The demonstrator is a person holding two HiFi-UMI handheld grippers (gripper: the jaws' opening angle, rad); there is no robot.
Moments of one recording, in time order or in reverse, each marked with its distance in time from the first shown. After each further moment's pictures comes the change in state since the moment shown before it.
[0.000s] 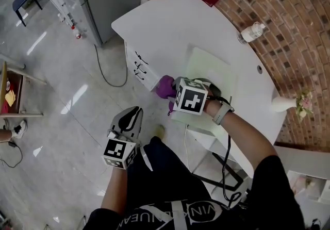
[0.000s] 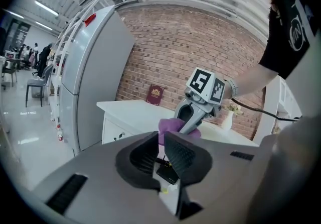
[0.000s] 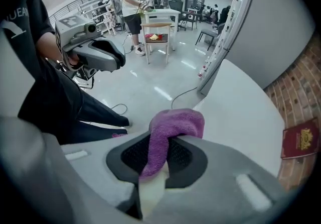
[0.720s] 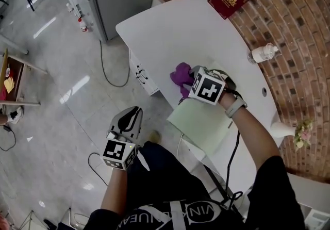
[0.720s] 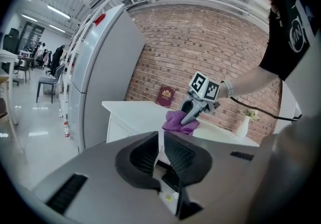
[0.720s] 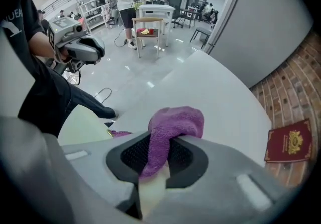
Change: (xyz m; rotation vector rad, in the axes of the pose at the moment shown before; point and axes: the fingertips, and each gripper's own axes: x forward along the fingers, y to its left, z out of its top) left arm 0.053 0.027 0.007 -0.058 -0.044 0.134; right arm -0.016 -0.127 -0.047 -0.028 0.049 -0.079
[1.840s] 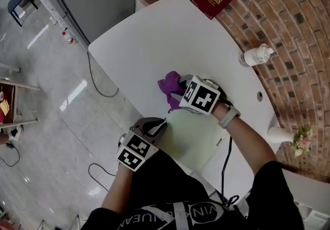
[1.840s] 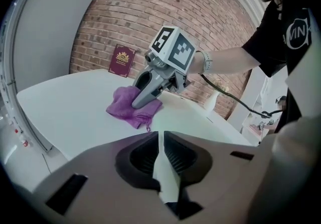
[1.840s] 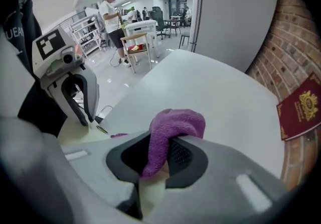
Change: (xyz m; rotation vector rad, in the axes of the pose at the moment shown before) left arm 0.132 -0.117 -0.023 0.165 0.458 -0.430; right arm 0.003 -0.051 -0.033 0.178 -0.152 0.078
